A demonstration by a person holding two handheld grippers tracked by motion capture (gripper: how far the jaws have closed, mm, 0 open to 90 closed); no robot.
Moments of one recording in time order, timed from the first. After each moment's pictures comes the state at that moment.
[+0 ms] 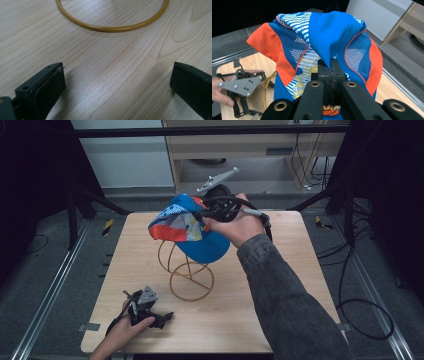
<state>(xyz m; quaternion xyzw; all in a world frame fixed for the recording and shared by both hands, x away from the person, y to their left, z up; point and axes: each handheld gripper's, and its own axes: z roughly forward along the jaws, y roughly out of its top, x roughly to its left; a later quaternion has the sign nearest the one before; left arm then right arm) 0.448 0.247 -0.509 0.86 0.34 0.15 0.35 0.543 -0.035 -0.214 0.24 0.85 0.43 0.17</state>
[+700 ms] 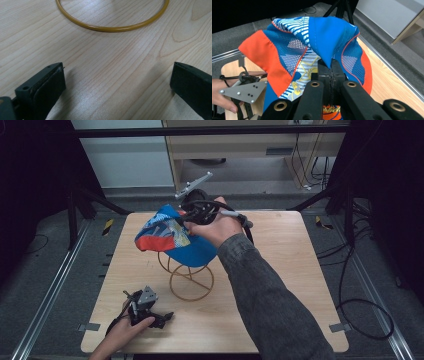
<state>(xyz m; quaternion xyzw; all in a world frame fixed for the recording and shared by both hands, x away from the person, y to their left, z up) 0.448 0.246 -0.509 0.86 0.34 0.15 0.35 0.553 0.009 -0.229 0.22 0.87 0.42 0.14</state>
